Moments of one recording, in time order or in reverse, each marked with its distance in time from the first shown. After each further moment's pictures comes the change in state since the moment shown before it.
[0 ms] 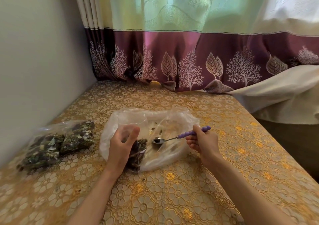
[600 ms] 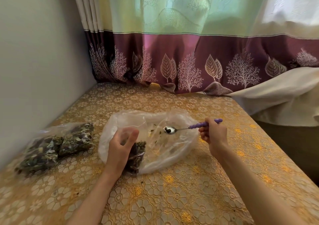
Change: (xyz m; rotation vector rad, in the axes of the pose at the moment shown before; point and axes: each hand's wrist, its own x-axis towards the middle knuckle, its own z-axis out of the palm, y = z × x) left_hand 0.001 -0.002 0.000 0.013 0.002 -0.009; right_hand 0.028 -0.024 -0.018 0.074 0.111 -0.090
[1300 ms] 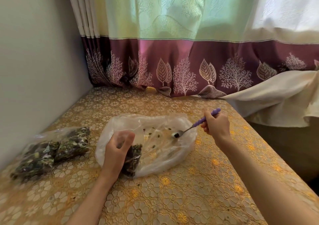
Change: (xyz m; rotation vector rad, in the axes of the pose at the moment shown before) left_hand 0.000 -0.001 0.000 -0.050 0.011 -0.010; right_hand 0.017 -0.024 -0.013 -0.374 0.027 -0.266
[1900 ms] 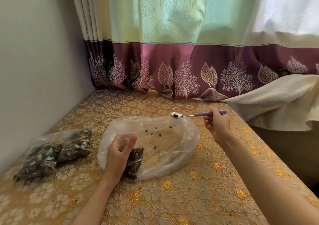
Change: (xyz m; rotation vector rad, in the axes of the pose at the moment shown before) left_hand 0.000 0.000 -0.001 0.029 -0.013 -0.006; right_hand 0.022 -0.008 0.004 0.442 -0.016 0.243
